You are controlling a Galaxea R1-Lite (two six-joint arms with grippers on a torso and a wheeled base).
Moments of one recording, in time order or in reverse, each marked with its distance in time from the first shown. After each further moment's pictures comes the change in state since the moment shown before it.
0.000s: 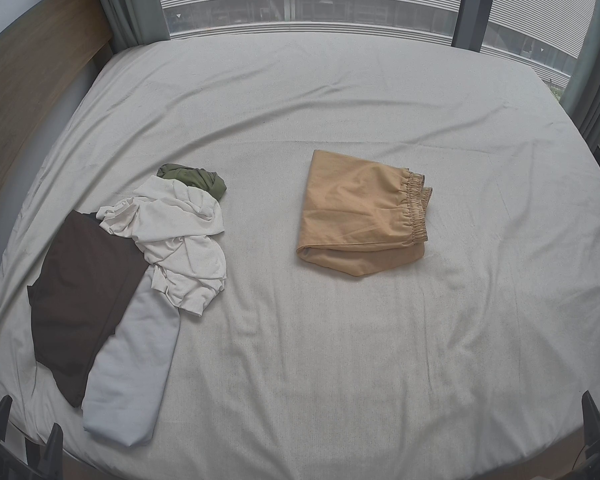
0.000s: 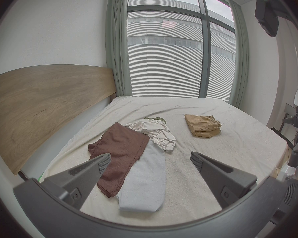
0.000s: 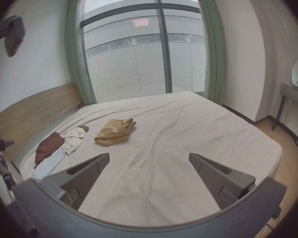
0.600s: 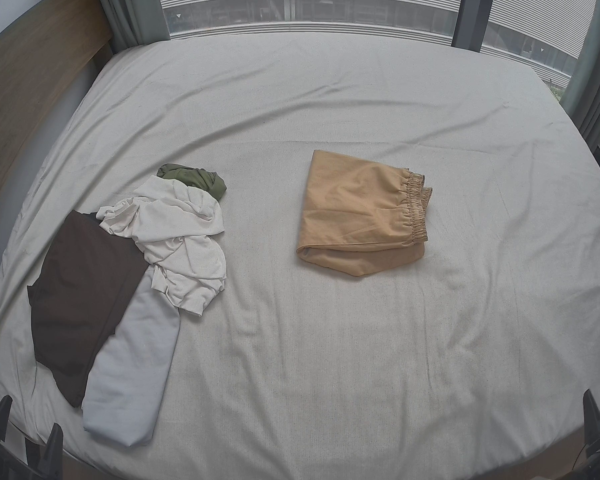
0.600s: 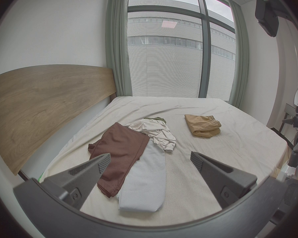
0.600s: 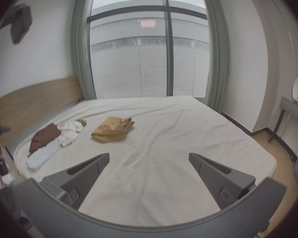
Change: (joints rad) left arm 0.000 0.000 0.000 0.000 0.000 0.000; right arm -0.001 0.001 0.001 -0.003 0.013 -0.142
